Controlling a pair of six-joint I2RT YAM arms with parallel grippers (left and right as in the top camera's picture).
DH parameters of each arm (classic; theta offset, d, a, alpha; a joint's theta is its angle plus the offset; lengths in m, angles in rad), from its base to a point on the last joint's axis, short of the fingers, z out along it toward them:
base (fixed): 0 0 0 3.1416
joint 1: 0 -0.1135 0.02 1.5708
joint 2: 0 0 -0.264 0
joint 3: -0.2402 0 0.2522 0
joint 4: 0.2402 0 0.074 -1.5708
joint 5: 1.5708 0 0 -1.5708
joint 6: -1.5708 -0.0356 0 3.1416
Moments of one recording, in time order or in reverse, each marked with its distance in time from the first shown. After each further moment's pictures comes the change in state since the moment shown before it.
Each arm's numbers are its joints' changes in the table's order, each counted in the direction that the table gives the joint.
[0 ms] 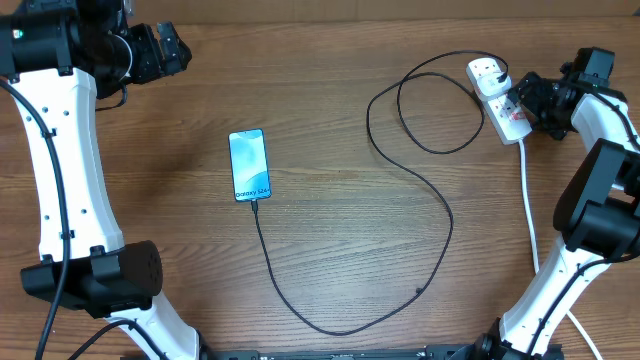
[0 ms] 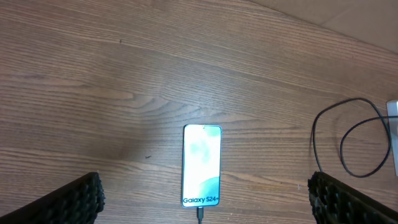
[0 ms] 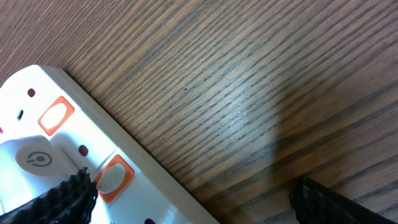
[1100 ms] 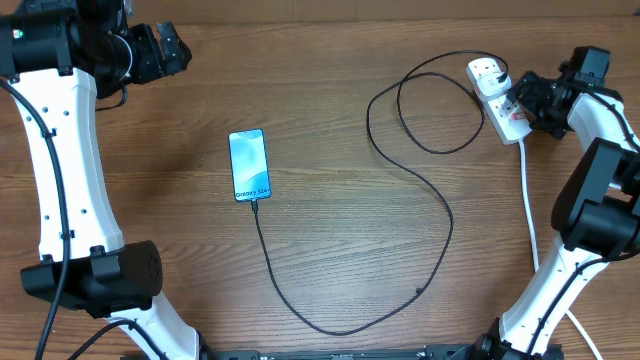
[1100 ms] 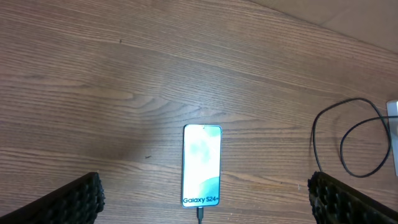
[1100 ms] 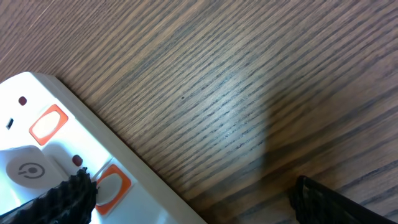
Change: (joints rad) left arm 0.000 0.000 0.000 0.000 0.000 0.000; right arm -0.012 0.003 0.003 -0.020 0.051 0.000
